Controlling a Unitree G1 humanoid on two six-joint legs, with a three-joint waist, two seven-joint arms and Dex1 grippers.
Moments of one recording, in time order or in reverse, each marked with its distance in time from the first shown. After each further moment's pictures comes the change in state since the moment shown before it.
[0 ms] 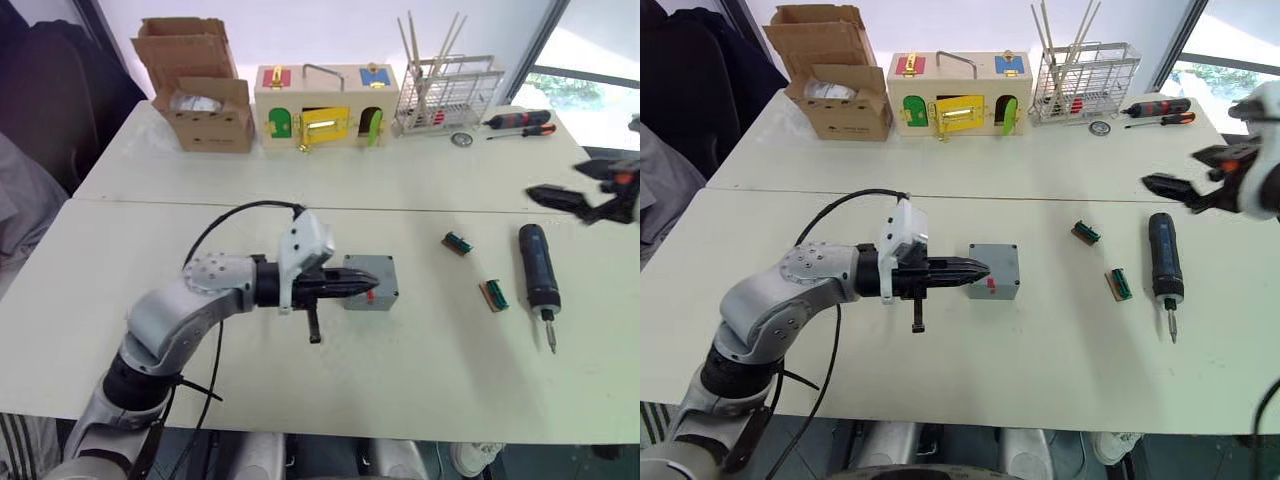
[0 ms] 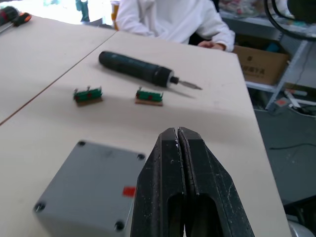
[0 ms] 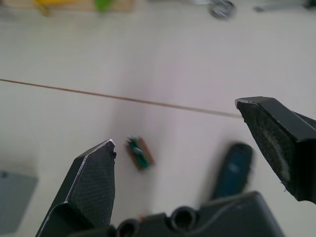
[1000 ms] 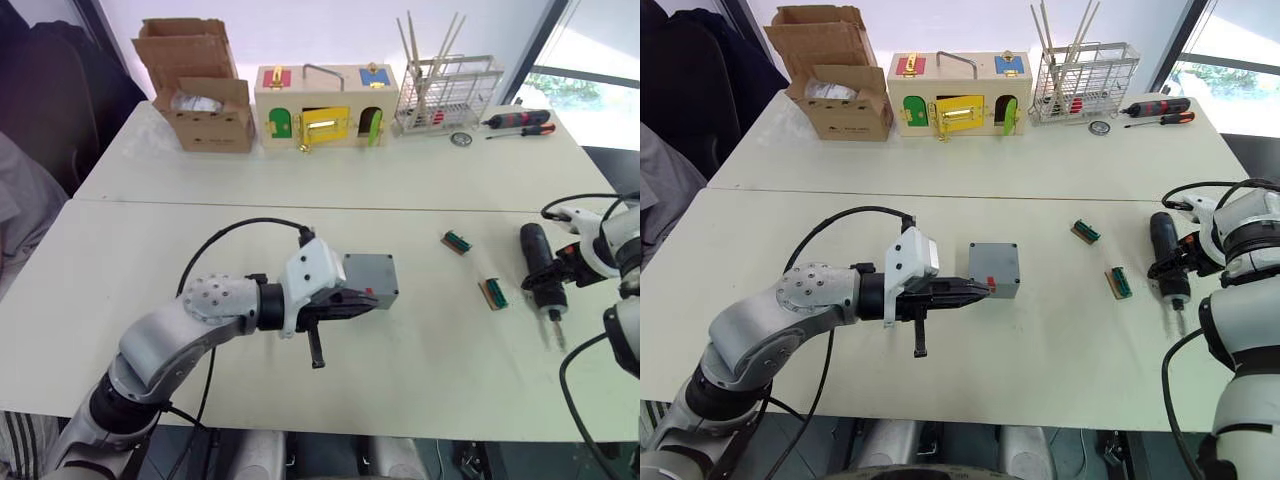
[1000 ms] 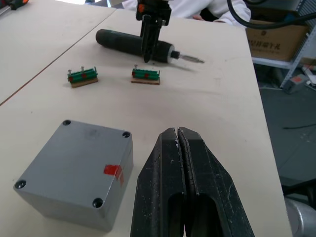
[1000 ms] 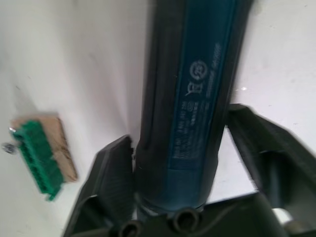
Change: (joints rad) left arm 0.079 0.072 -0.043 -0.146 0.006 0.060 0.149; right arm -0.526 0.394 0.607 1.190 -0.713 -0.413 0.457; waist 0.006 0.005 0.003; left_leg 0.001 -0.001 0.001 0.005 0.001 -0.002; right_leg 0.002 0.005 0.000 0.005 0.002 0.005
